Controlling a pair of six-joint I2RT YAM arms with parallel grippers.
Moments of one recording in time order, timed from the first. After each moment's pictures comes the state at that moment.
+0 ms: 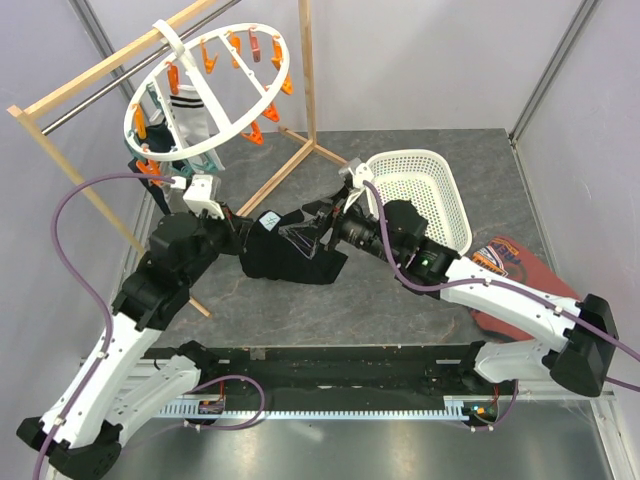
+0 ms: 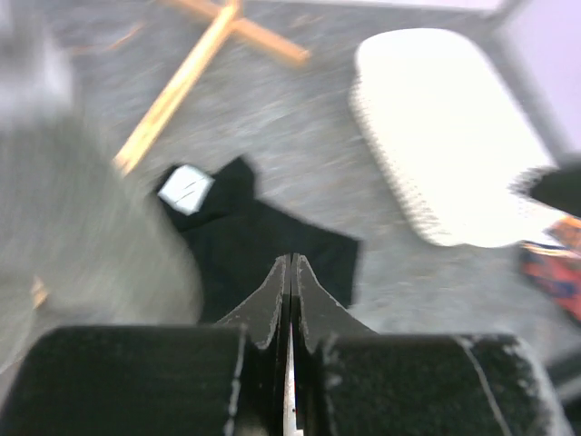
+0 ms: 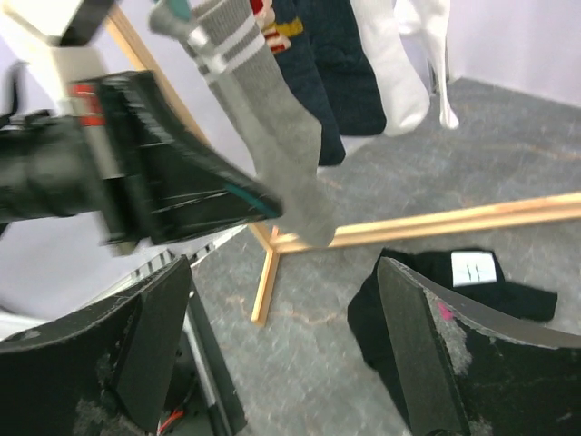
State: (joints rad) left arm -0.51 0.75 0.97 -0.50 -0.14 -0.32; right arm 0.95 1.26 1.05 0.29 -0.10 0.38
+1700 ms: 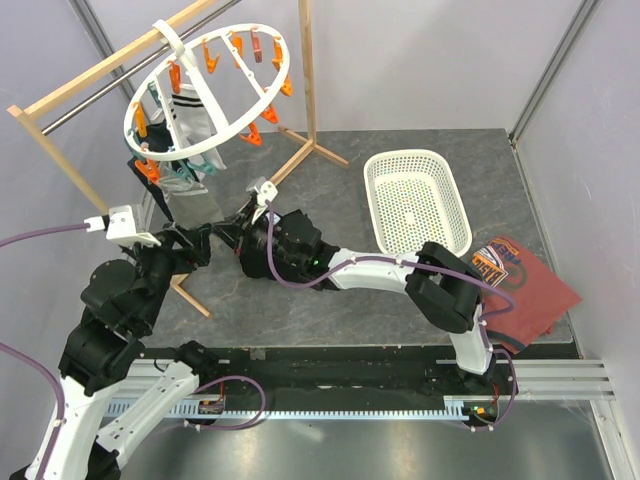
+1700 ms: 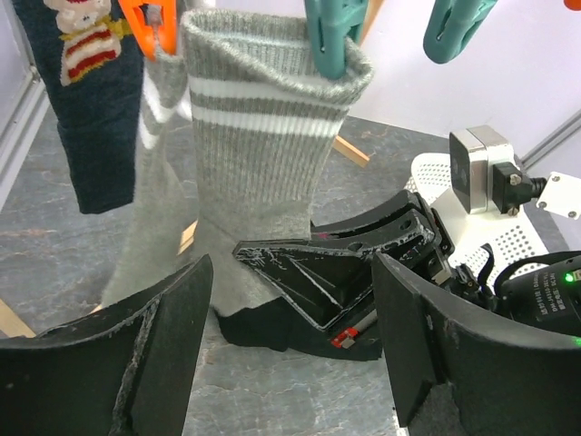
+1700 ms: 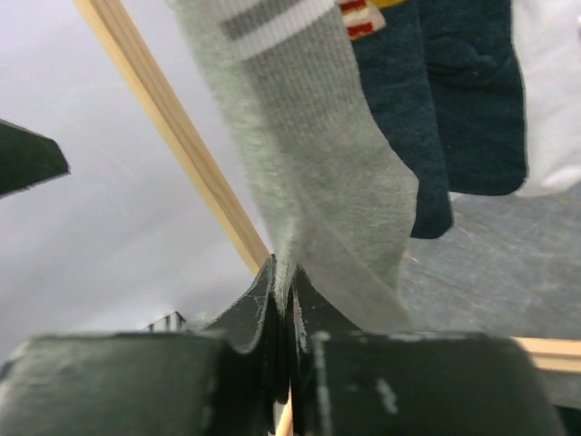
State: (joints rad) left arm -0.51 0.48 1.07 -0.67 -0.43 -0.36; right arm 1.10 2.01 1.41 0.86 -0.07 0.38
